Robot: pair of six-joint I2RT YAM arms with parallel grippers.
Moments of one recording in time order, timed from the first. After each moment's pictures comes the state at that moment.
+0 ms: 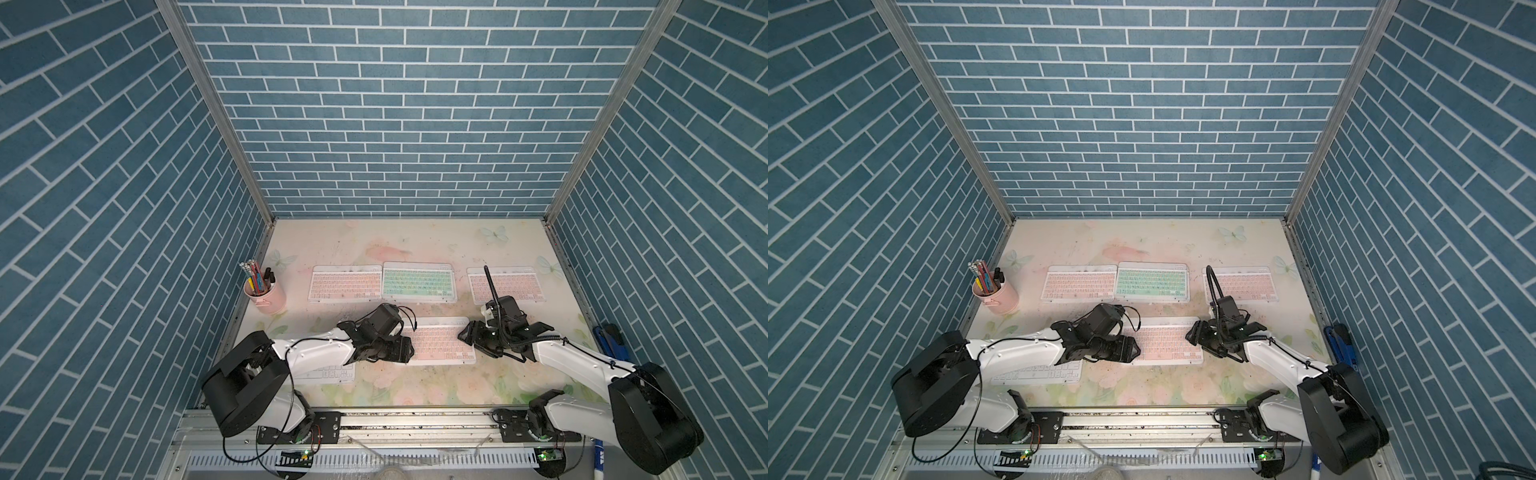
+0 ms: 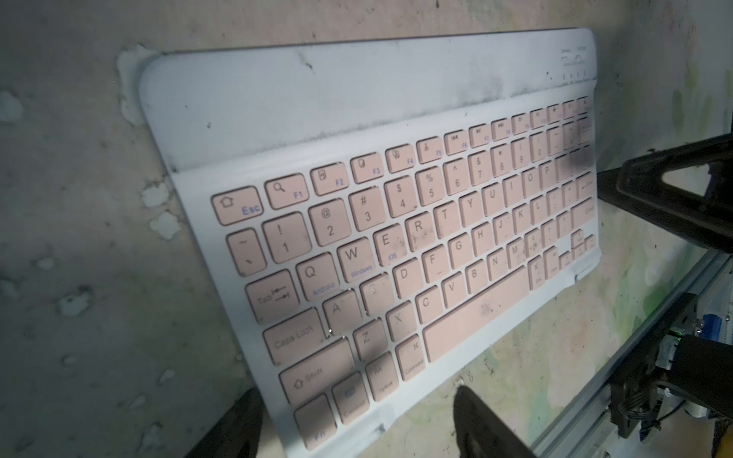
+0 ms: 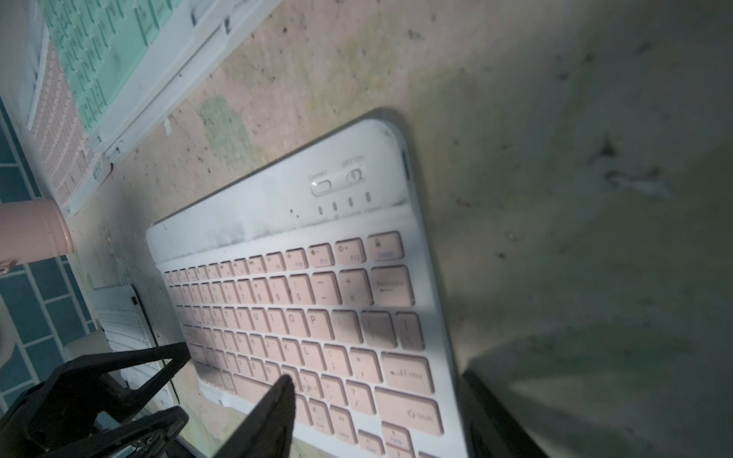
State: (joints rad) left arm -0.86 1.42 0.62 -0.22 0.20 -0.71; right arm 0.48 1.20 0.46 -0.32 -0.35 0.79
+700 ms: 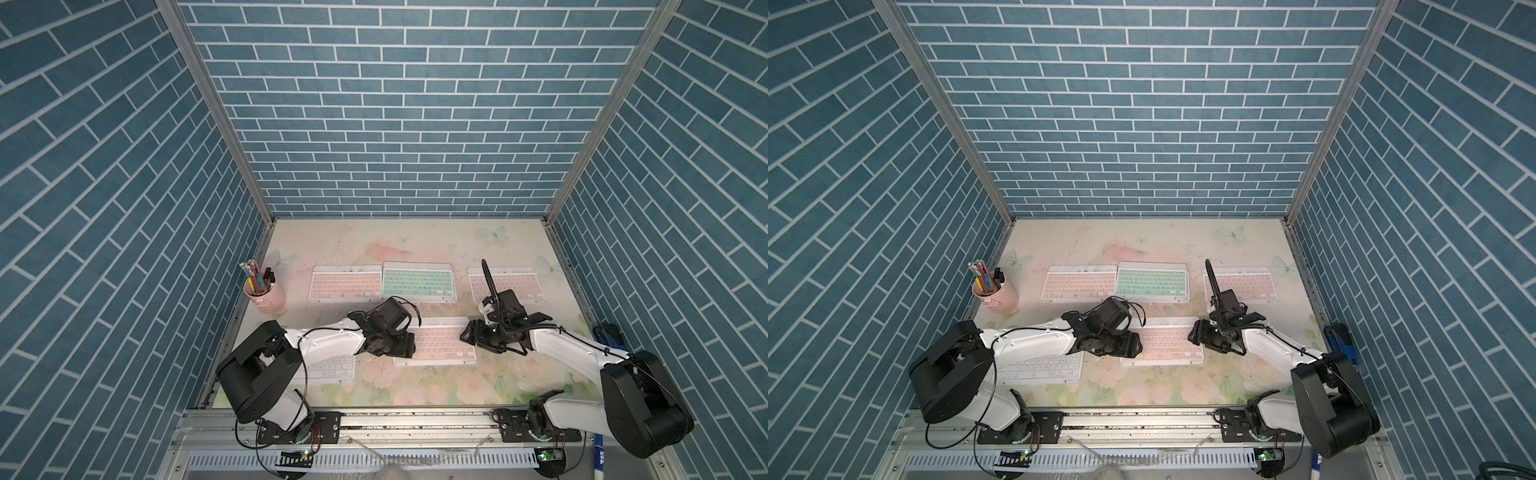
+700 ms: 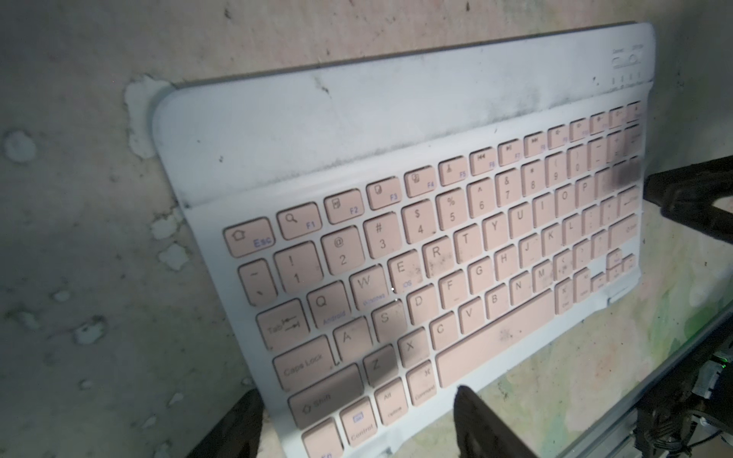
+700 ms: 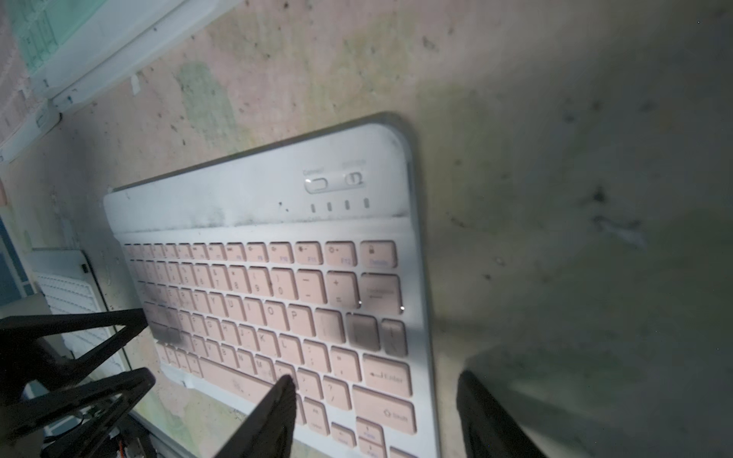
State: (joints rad) left arm -0.86 1.52 0.75 -0.33 0.17 -0.69; right arm 0.43 1.28 0.54 -0.41 -0.39 0.58
